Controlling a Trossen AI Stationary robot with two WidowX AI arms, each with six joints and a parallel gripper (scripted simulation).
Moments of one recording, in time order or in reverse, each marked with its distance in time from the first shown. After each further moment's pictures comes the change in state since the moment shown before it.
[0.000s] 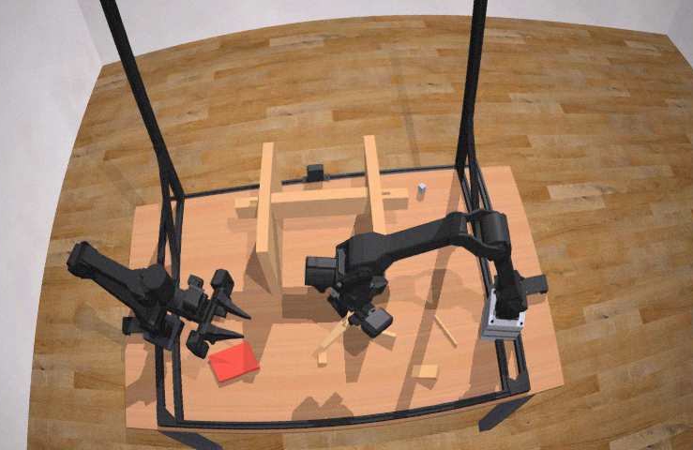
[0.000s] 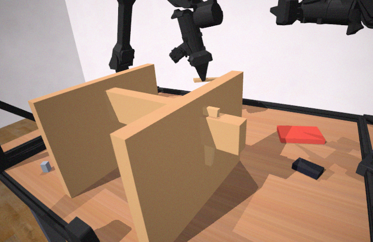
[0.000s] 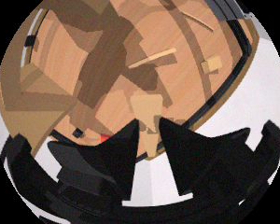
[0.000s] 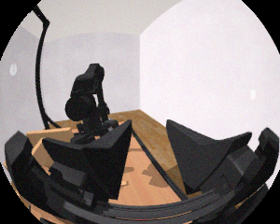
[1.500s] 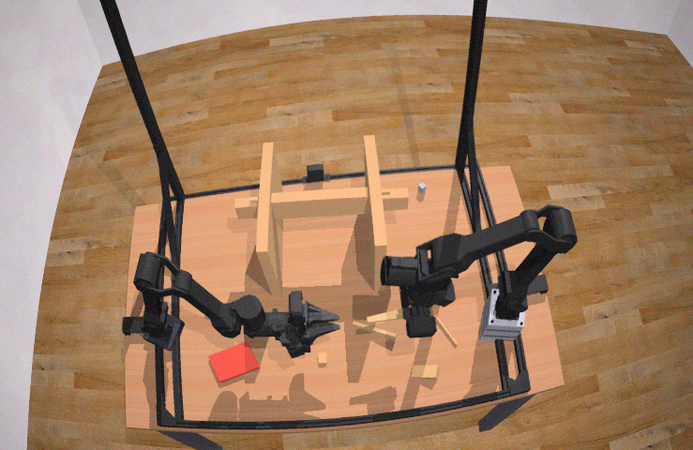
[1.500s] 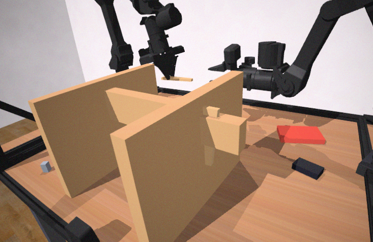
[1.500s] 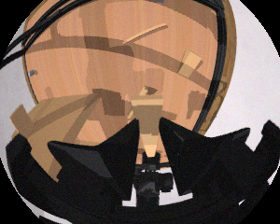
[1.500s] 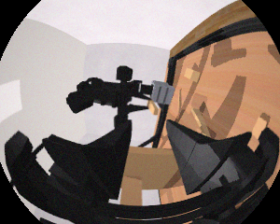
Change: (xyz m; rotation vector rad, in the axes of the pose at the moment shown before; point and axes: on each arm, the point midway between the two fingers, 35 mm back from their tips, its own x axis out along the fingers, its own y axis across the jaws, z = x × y) left arm -0.015 -0.082 0.102 0.651 0.057 0.145; right arm 0.123 0.124 -0.186 1.421 0.314 0.261
